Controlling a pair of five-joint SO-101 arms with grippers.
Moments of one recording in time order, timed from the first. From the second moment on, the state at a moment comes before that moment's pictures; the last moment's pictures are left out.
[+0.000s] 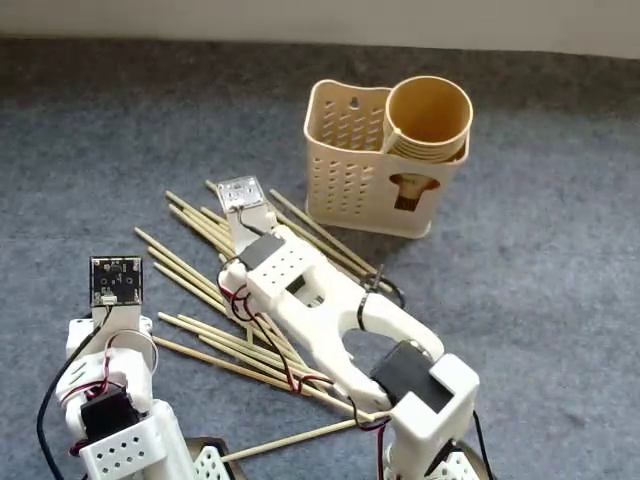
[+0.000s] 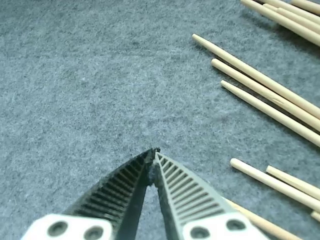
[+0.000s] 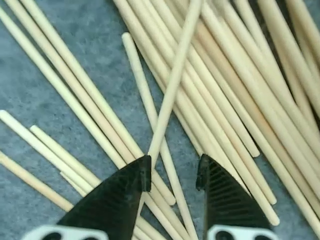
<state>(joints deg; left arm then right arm) -31.4 -103.8 96.0 61.4 -17.9 -49.8 12.4 13.3 57.4 -22.0</state>
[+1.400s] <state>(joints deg) -31.4 -103.8 96.0 61.4 -17.9 -45.9 3.3 16.0 61.4 -21.7</state>
